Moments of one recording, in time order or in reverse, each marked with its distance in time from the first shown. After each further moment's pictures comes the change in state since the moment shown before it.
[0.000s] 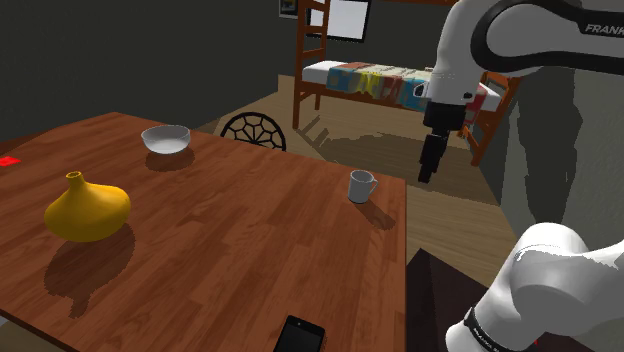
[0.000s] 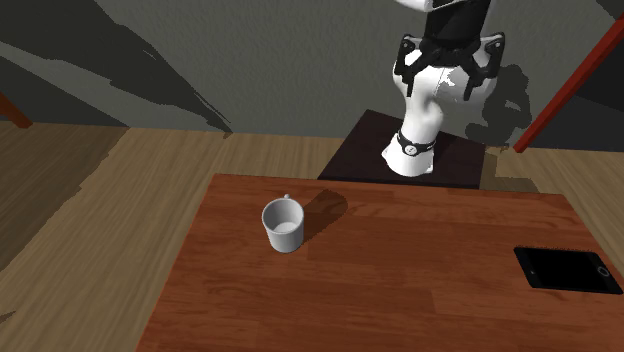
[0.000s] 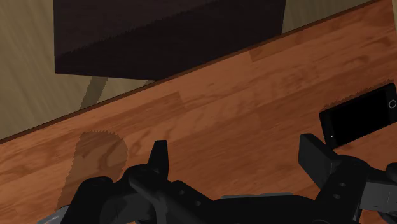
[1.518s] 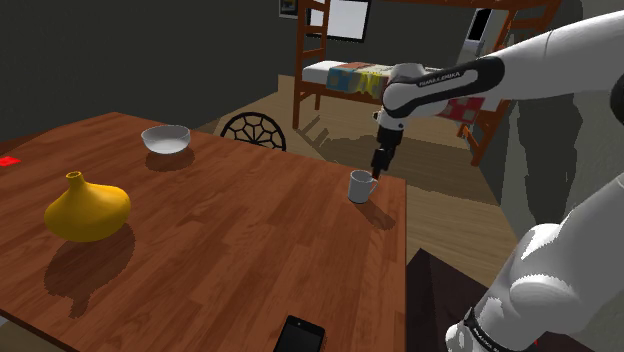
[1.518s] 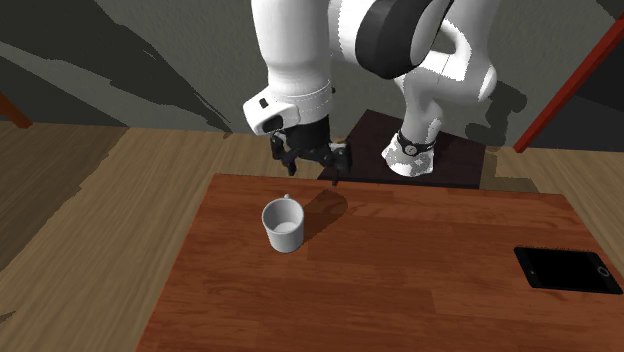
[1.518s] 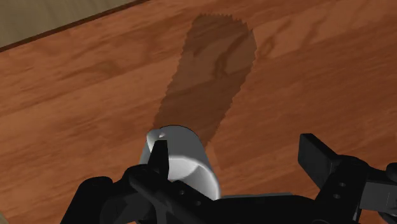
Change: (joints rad) arm -0.043 0.613 -0.239 0.133 -0.077 0.544 -0.322
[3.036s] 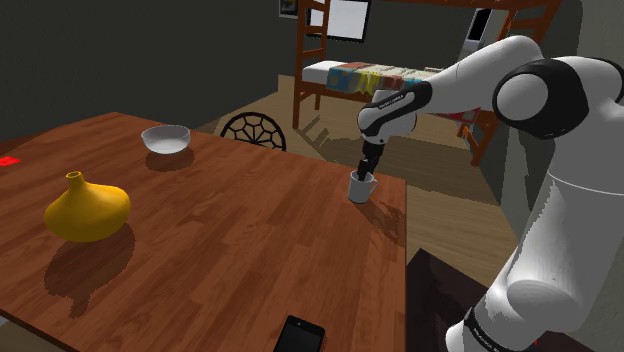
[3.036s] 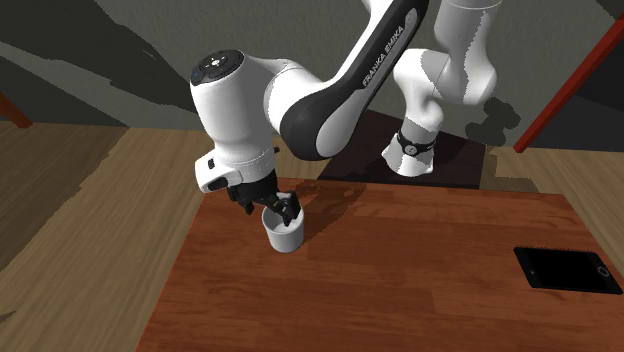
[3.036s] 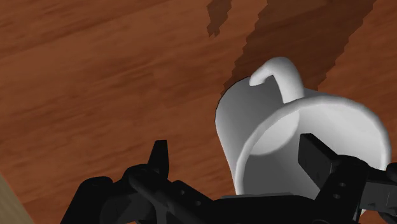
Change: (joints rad) arm -0.038 0.385 -0.046 0.188 0.136 0.206 -0.178
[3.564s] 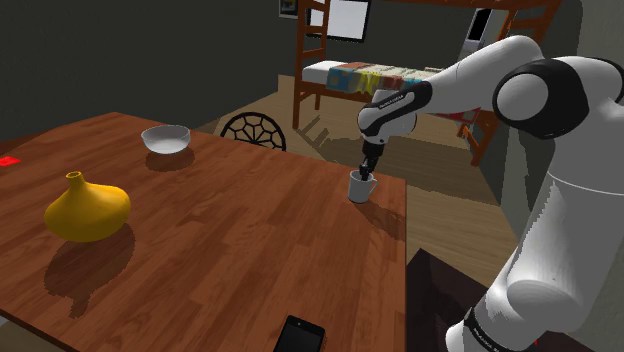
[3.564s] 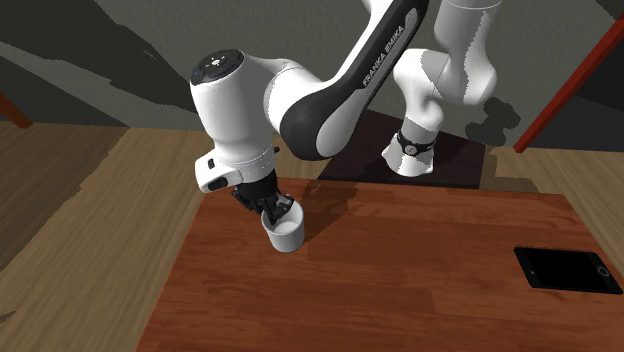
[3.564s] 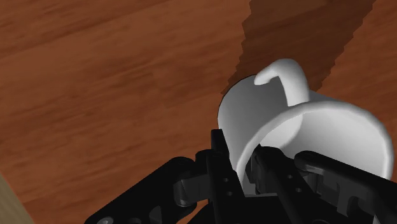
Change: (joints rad) arm 0.000 -0.001 0.000 0.000 0.000 0.000 0.000
